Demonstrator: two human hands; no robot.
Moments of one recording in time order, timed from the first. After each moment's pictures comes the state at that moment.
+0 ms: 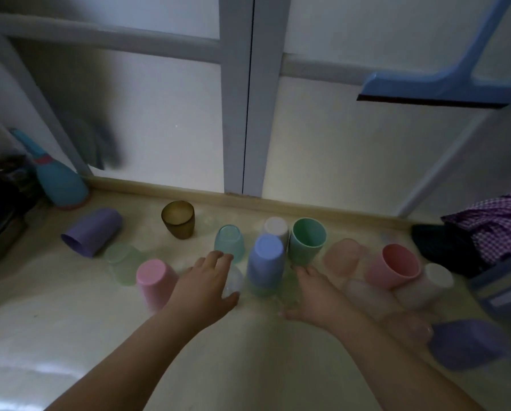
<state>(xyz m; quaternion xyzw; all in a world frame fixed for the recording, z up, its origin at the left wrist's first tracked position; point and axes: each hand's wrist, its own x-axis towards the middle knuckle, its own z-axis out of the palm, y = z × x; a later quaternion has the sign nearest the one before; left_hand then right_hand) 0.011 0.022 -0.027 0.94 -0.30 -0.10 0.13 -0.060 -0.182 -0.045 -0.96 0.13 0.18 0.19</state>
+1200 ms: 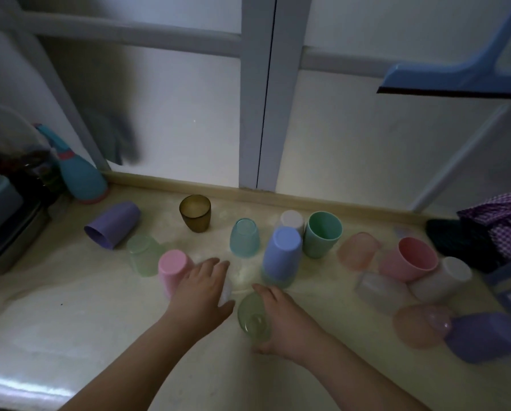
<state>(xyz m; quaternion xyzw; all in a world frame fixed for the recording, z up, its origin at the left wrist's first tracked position) -0.002 0.064 -0.044 0.94 -0.28 -0.10 0.13 -0.080 -0.096 -0.063 -0.95 0.02 0.19 0.25</state>
